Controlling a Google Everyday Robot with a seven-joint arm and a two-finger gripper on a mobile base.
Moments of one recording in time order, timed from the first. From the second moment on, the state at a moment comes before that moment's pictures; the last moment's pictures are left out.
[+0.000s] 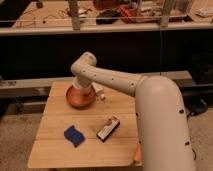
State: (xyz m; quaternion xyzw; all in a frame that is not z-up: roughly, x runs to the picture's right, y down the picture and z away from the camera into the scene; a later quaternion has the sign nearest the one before) arm -0.126 -0.025 0.881 -0.14 -0.12 -0.29 0.94
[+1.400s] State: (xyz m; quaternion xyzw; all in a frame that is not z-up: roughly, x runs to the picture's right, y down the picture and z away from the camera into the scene) arm -0.130 -0.025 0.887 -0.15 -0.11 -0.30 0.94
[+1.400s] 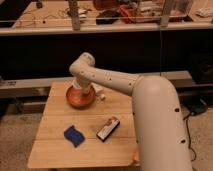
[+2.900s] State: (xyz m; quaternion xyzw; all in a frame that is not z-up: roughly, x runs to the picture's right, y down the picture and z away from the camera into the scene) arm -0.133 -0.026 0.889 -0.15 -0.10 -0.30 0.94
